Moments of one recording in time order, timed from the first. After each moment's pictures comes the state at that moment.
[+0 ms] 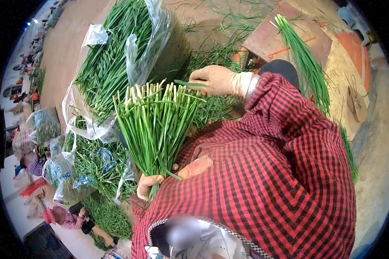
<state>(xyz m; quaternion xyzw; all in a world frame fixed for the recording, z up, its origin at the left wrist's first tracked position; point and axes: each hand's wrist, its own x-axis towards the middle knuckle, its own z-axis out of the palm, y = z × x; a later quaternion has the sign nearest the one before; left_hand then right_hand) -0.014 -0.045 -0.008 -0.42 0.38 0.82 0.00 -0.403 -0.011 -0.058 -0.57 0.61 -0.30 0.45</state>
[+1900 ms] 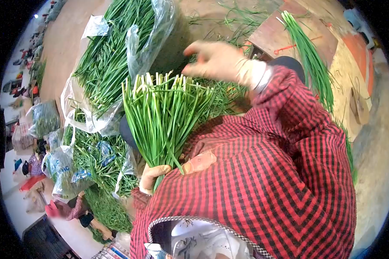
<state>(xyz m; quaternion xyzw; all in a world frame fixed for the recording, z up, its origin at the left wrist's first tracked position) -0.022 -0.039 -0.023 -0.47 0.33 0.82 -0.01 -0.394 -0.013 -0.002 -0.49 0.70 -0.37 0.35</state>
